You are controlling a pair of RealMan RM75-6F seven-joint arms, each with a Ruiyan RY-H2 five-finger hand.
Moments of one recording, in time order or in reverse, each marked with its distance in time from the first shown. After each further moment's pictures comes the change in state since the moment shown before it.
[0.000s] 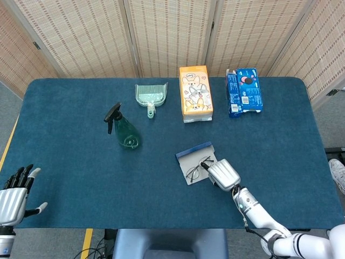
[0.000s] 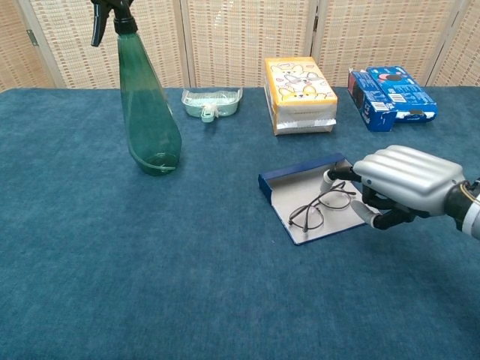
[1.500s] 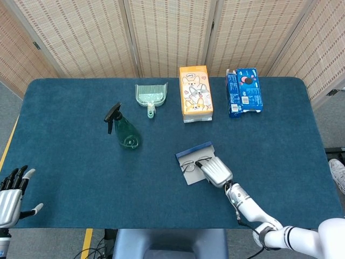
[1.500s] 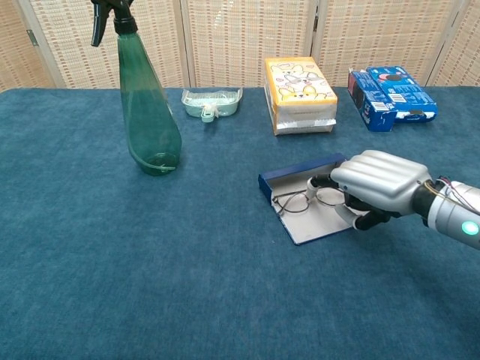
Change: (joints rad) left arm 0.017 0.013 0.001 -0.002 -0.008 0.017 -0.006; right arm 0.066 -0.055 0.039 0.069 0.048 -0.107 -0.082
